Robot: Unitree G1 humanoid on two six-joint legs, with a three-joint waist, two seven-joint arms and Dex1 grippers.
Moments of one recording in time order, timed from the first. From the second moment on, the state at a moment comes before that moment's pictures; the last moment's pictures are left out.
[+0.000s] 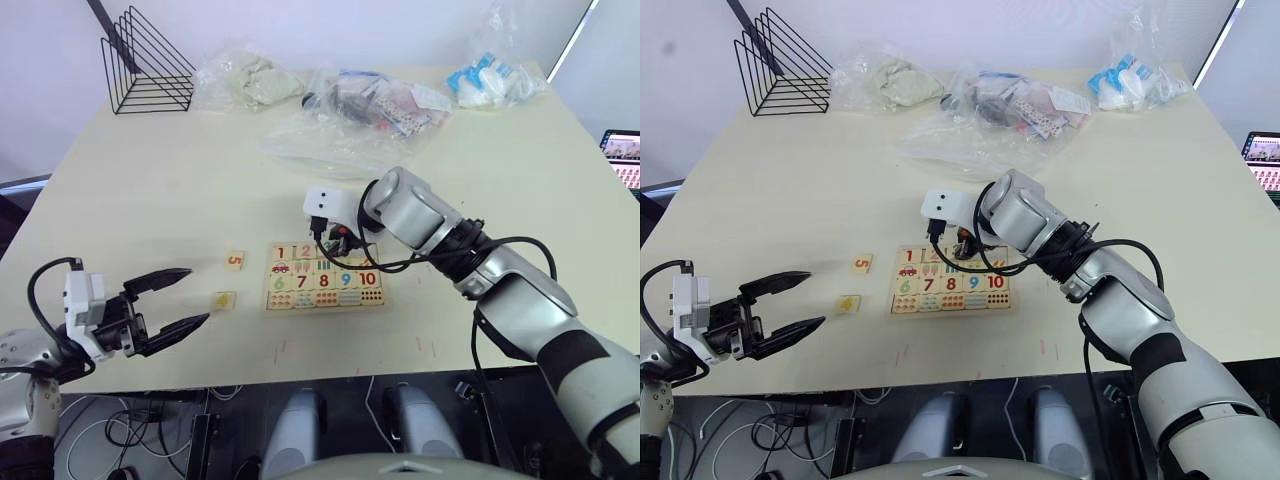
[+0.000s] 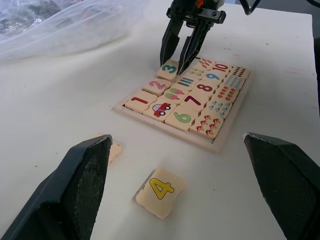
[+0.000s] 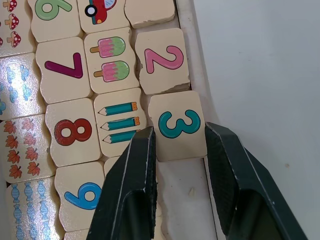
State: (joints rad) left arm 0.11 0.80 0.46 0.17 -0.62 -0.05 -1.46; right arm -1.18 -0.19 0.71 0.41 -0.08 0.89 1.09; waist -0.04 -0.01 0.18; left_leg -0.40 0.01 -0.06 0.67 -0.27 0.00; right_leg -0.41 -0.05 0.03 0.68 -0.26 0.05
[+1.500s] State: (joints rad) left arm 0.12 0.80 0.46 0.14 -0.62 -0.03 -1.44; right arm -1.17 -0.19 0.73 0.43 -0.11 0.80 1.13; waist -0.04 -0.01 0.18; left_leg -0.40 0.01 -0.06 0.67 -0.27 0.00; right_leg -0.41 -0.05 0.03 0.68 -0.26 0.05
